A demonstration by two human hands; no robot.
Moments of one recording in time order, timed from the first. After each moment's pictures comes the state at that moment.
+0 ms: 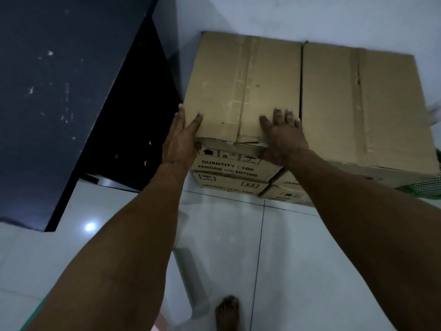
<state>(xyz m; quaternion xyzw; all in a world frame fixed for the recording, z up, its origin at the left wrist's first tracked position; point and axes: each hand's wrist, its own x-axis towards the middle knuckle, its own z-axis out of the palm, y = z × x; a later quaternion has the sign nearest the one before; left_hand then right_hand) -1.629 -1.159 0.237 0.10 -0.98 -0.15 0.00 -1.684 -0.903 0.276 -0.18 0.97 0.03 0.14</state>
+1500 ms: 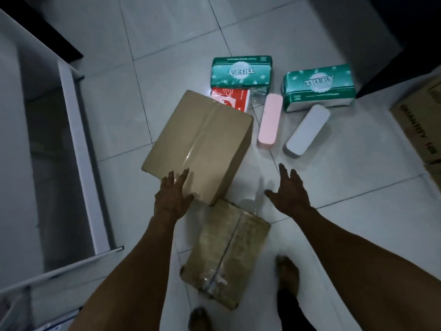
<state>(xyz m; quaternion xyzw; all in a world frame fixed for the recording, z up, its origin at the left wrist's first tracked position) -0.634 -0.973 0.150 0.65 -0.72 -0.24 -0.11 -0.944 -0.895 0.142 -0.44 0.82 -0.02 0.37</state>
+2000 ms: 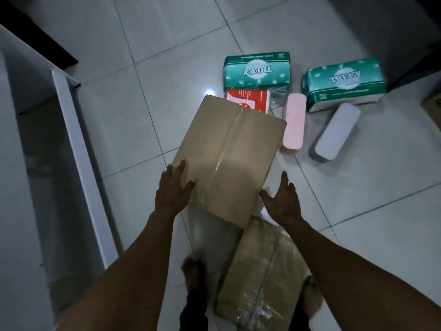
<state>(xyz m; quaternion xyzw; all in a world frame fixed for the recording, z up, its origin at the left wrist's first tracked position) -0.557 -1.099 0.096 0.65 -0.70 -0.29 -0.04 -0.819 -0.976 0.082 -0.28 0.84 -0.16 0.44</state>
